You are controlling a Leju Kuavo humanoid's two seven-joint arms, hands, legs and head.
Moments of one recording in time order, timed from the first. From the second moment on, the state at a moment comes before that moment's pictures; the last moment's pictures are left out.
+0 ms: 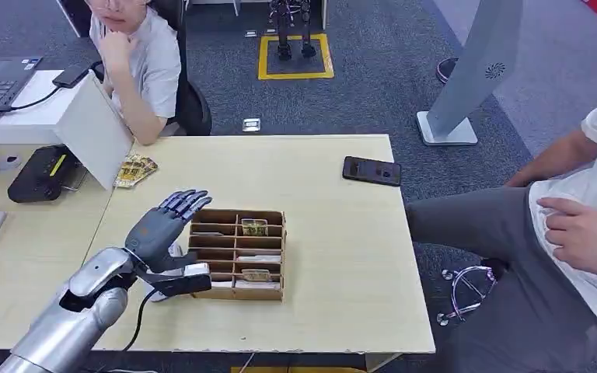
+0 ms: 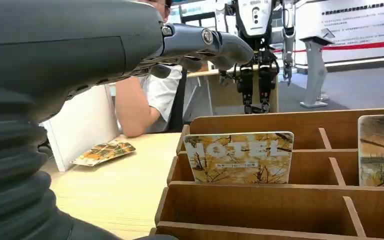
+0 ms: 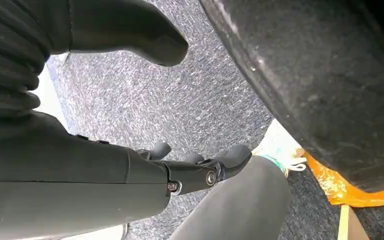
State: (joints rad) left arm -0.37 0.38 -0.58 -1.32 -0.99 0.12 -0.25; right arm -0.02 0.00 0.17 -0.16 0.92 -0.16 -0.07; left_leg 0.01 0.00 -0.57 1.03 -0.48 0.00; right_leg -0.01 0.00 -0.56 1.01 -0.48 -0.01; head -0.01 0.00
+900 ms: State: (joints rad) left arm -0.37 0.39 -0.58 -1.43 -0.81 0.02 -0.33; right arm -0.02 0.00 0.17 -0.16 0.93 -0.16 -0.07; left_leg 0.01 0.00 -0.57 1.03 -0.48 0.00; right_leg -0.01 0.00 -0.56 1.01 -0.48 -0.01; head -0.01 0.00
